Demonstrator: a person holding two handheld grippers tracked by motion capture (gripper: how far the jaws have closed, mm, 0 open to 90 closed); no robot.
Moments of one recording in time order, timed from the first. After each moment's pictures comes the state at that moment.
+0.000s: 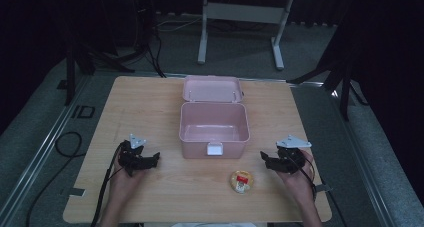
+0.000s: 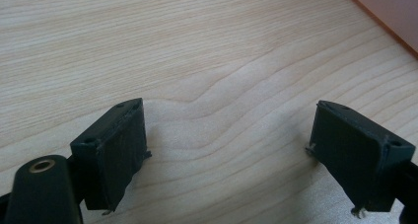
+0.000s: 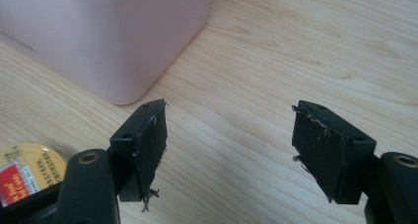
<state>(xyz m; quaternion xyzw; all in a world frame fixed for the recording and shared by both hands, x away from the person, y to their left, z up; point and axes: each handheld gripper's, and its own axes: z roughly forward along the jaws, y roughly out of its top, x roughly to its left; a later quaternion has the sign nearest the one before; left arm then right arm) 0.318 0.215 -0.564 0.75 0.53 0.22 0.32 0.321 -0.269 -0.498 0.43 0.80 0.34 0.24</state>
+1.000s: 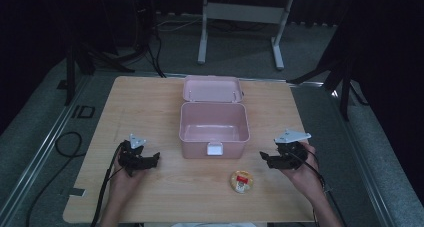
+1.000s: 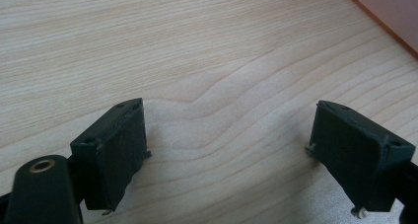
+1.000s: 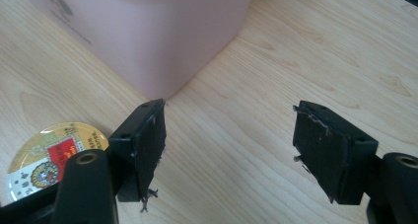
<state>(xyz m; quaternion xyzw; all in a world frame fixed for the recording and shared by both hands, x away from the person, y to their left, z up) 0.318 0.215 -0.564 0.75 0.53 0.22 0.32 0.321 -0.262 -0.462 0.35 0.85 0.32 0.21</state>
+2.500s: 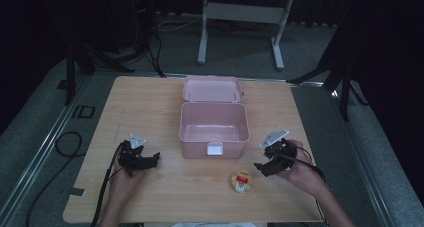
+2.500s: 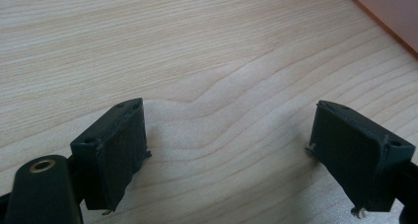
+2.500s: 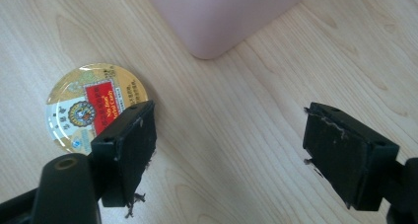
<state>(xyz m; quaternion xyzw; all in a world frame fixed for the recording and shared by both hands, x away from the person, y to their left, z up) 0.318 0.215 -0.564 0.75 0.53 0.22 0.32 0.324 -0.233 -0.458 0.26 0.93 0.21 0.15</state>
